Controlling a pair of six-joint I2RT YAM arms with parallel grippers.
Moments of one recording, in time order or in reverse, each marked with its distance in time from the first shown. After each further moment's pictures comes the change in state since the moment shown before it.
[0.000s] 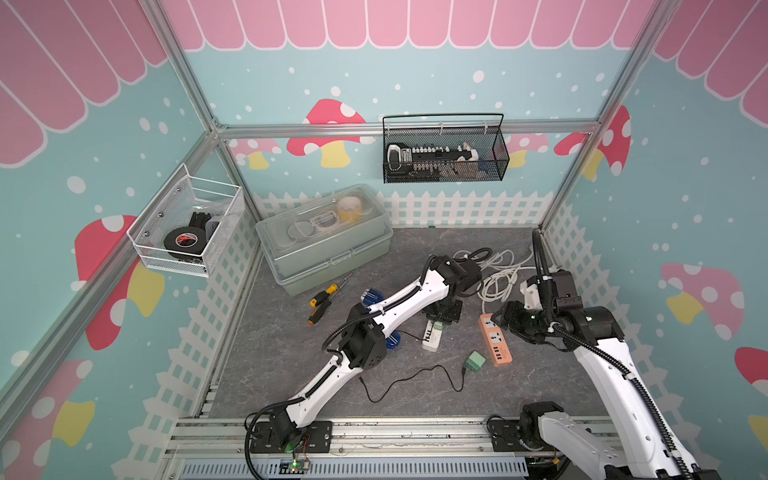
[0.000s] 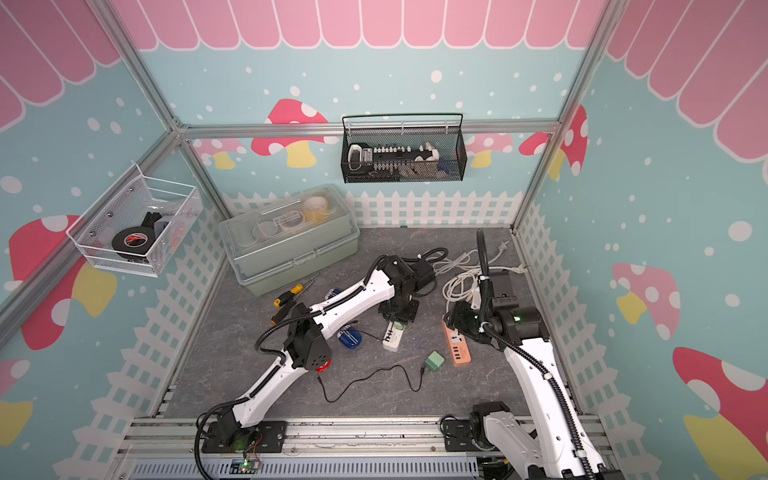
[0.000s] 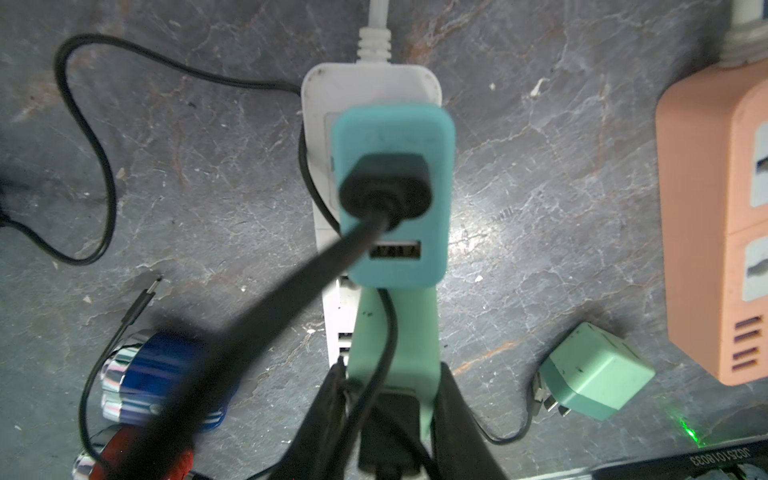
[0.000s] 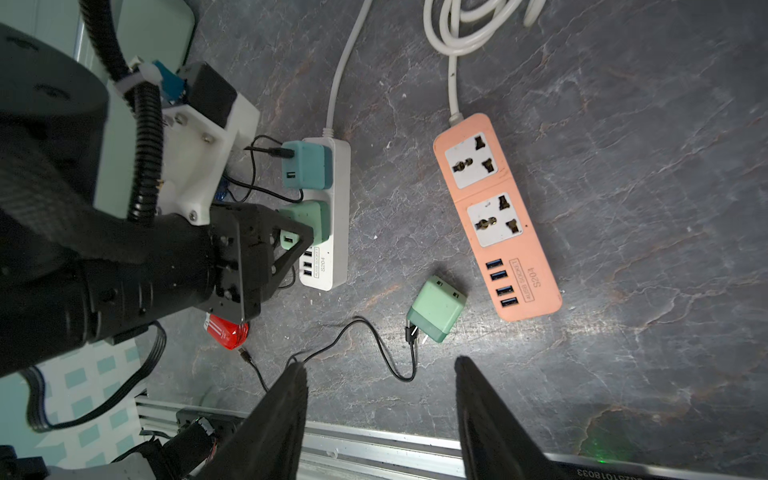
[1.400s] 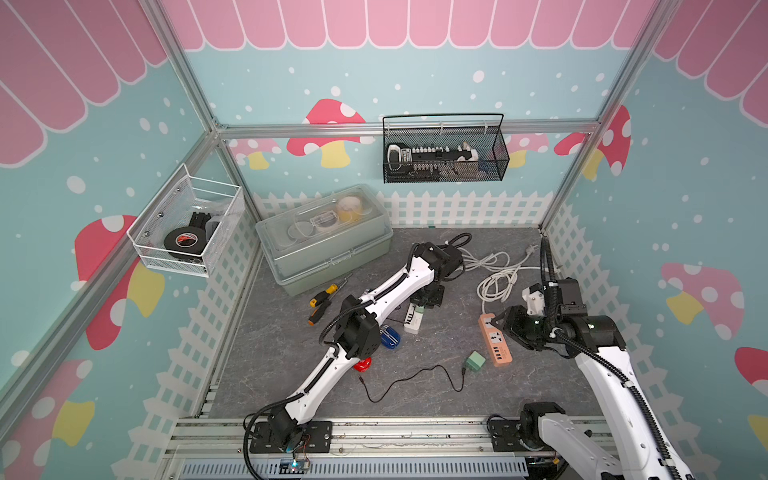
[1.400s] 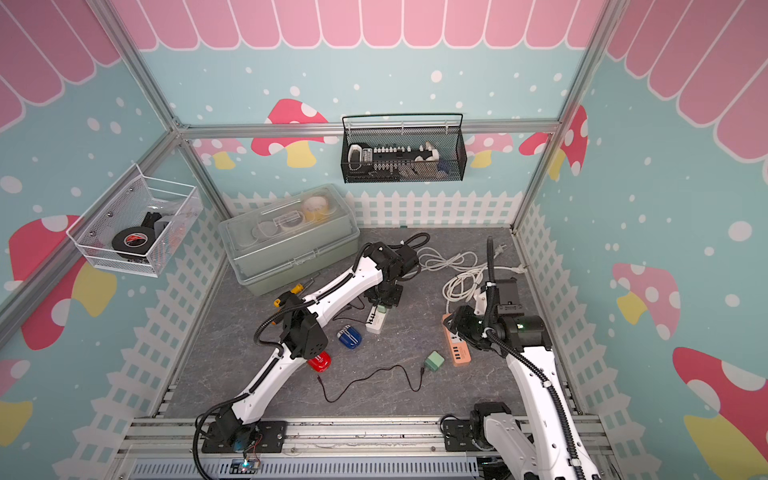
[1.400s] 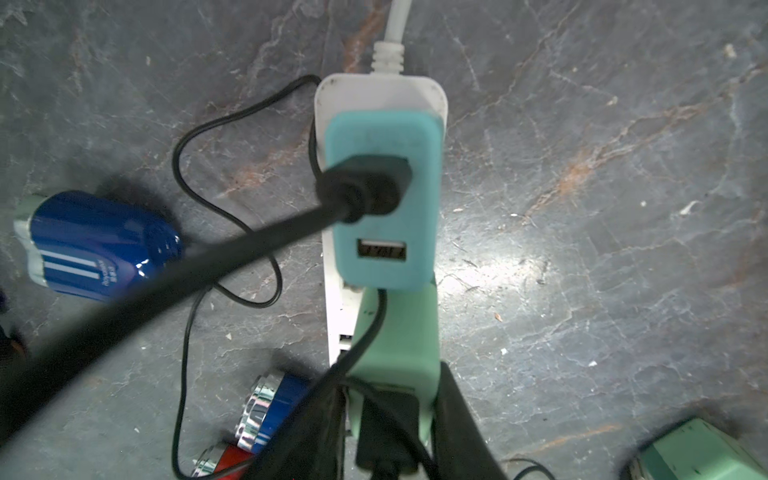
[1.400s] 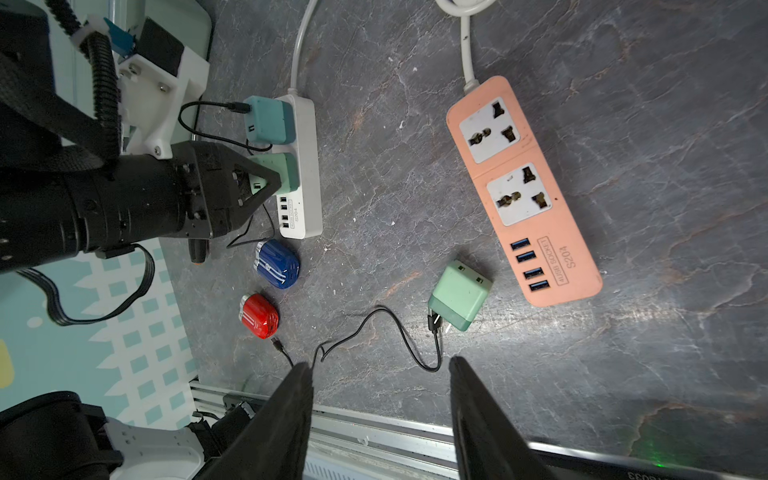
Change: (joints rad) left arm 0.120 0.021 0.030 -0.027 -0.121 0.076; right arm -0.059 -0.038 -0.052 0.022 -0.108 0.034
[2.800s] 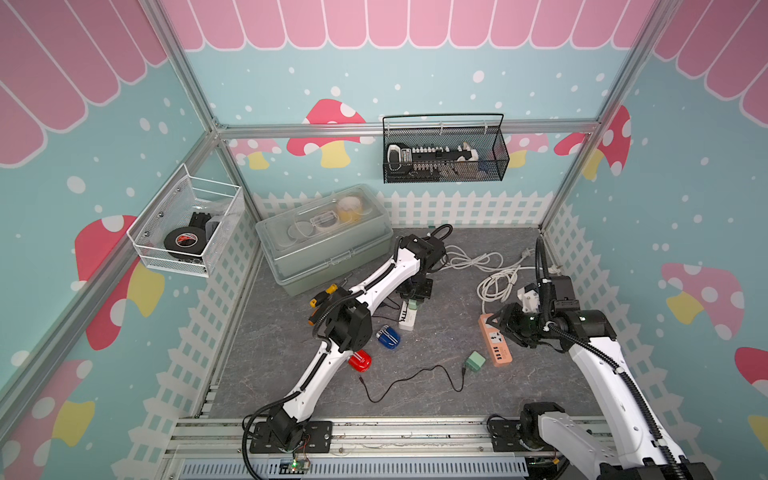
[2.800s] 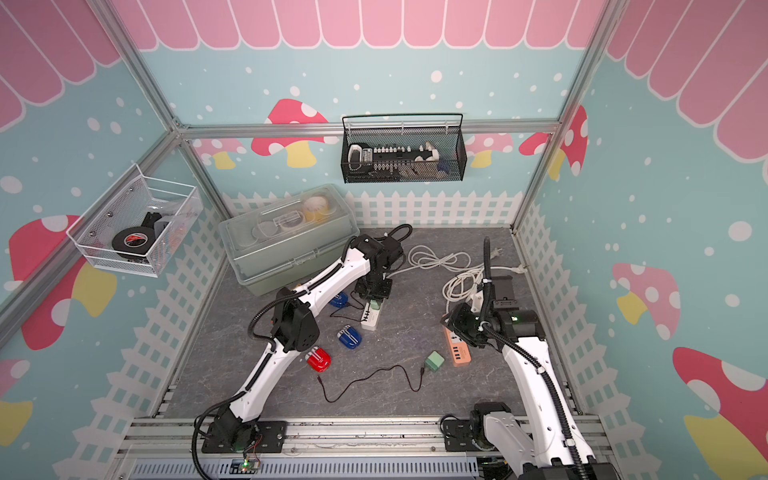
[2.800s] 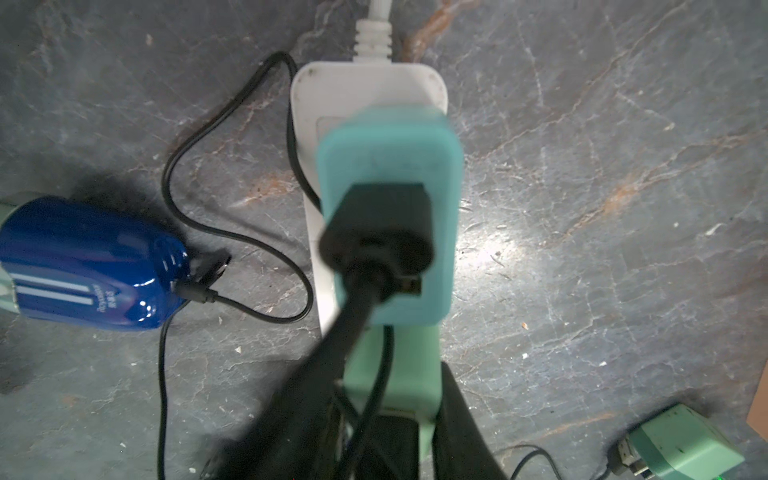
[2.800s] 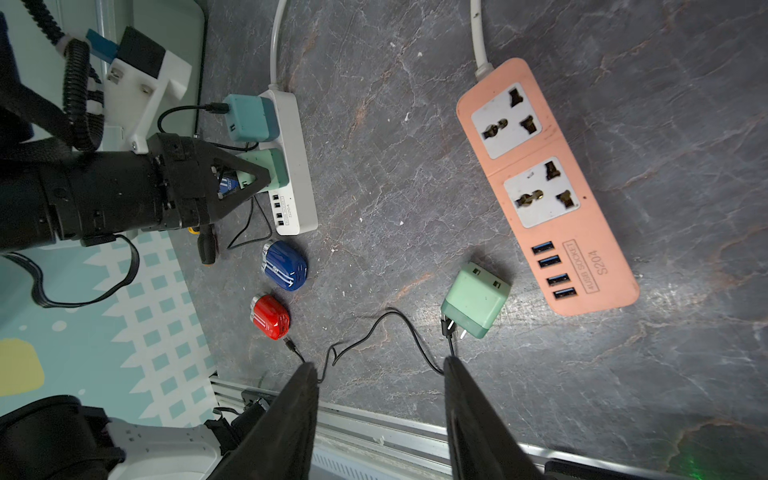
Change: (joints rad) left arm 0.097 0.008 -0.023 0.021 0.127 0.039; right arm -0.001 0.063 -0.025 0.061 -0.045 0.043
